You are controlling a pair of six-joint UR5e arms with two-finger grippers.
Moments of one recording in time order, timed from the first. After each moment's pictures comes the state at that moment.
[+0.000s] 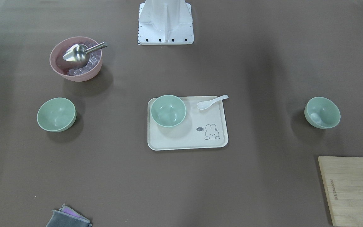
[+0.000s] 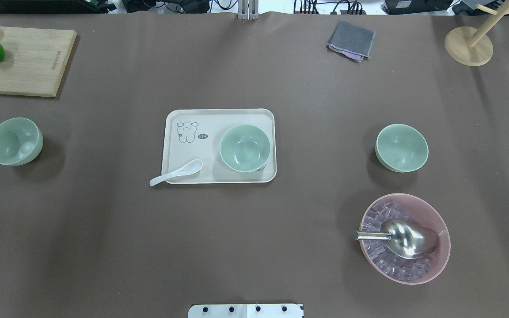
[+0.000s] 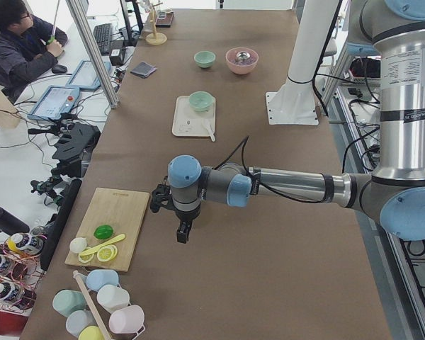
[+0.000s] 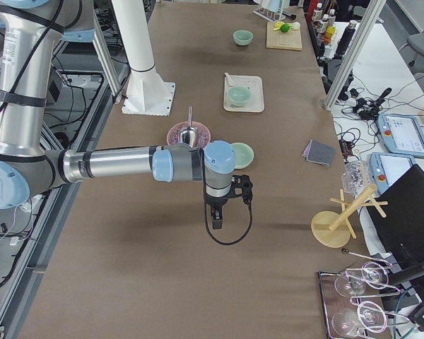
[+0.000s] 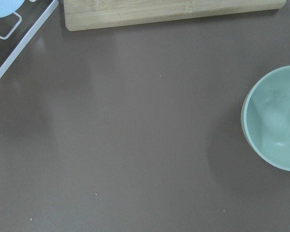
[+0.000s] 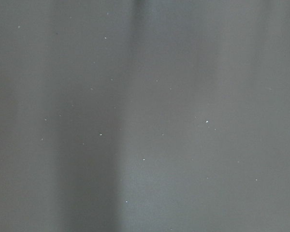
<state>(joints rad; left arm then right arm) -1.49 -1.48 -1.73 -1.66 -2.32 0.02 1.50 -1.78 1.91 -1.65 2.32 -0.05</state>
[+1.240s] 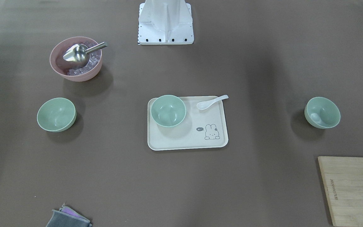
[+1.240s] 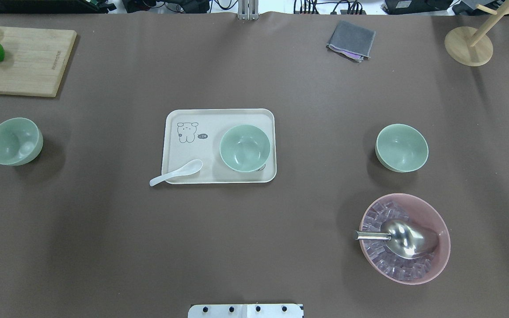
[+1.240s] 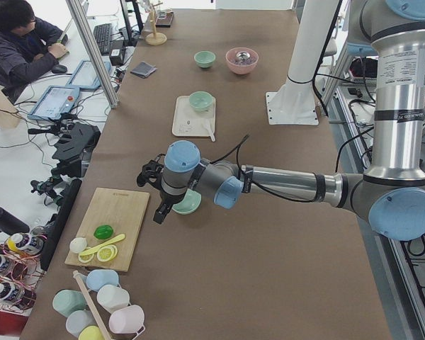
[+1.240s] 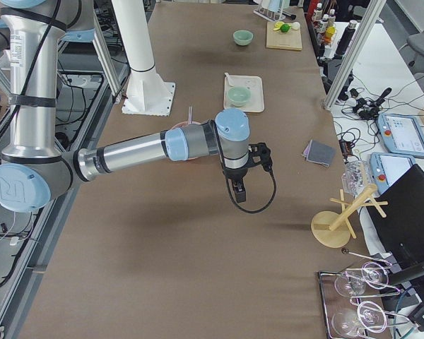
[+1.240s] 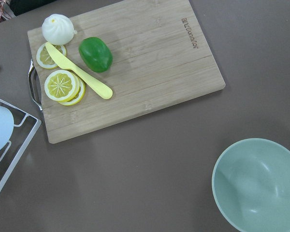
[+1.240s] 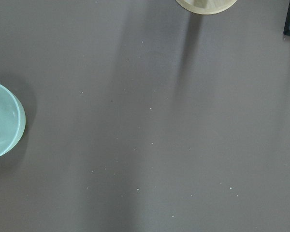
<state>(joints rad) -1.49 -1.53 -1.68 -2.04 -2.33 -0.03 1.51 -1.67 1.96 -1.63 2.36 -0.04</state>
